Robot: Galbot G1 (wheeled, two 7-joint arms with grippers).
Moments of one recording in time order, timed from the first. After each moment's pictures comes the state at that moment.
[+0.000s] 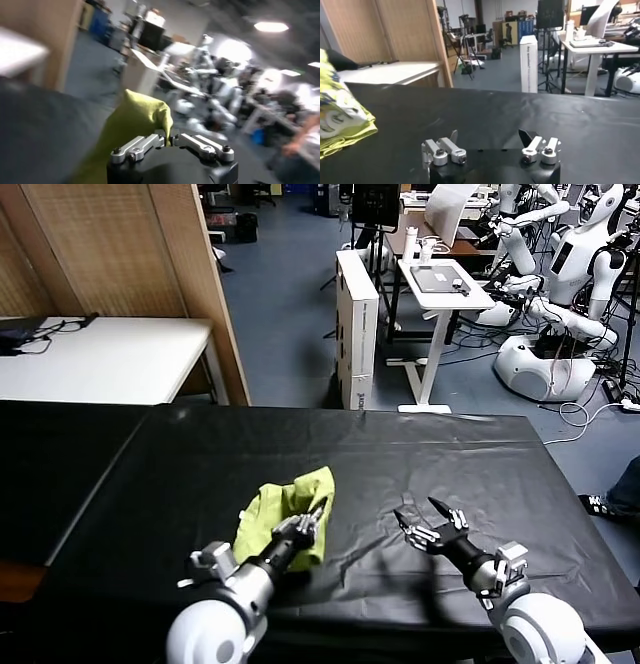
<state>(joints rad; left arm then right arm) 1.45 -1.41 -0.35 -2.25 -0.71 0.52 -0.04 -1.44 0.90 0.44 2.06 0.66 -0.24 -0.04</state>
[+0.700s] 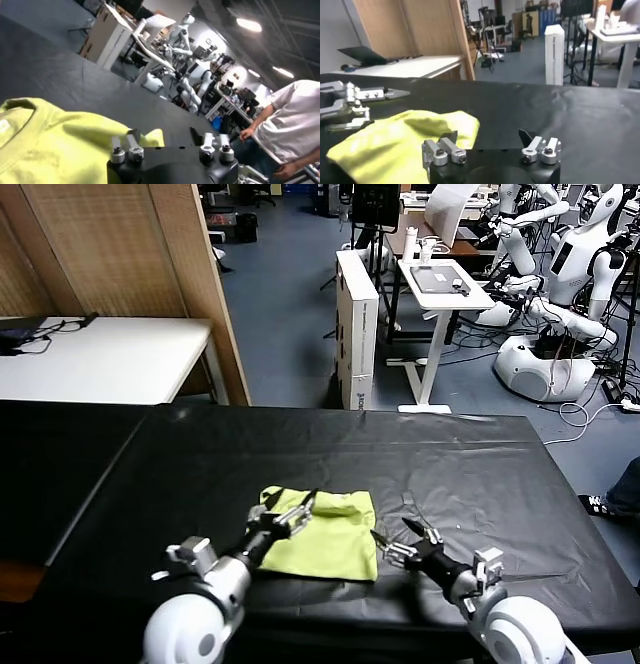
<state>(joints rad) 1.39 -1.41 -0.32 -2.15 -0.65 0.46 -0.01 -1.43 0.86 0.36 2.09 0.79 -0.33 -0.02</state>
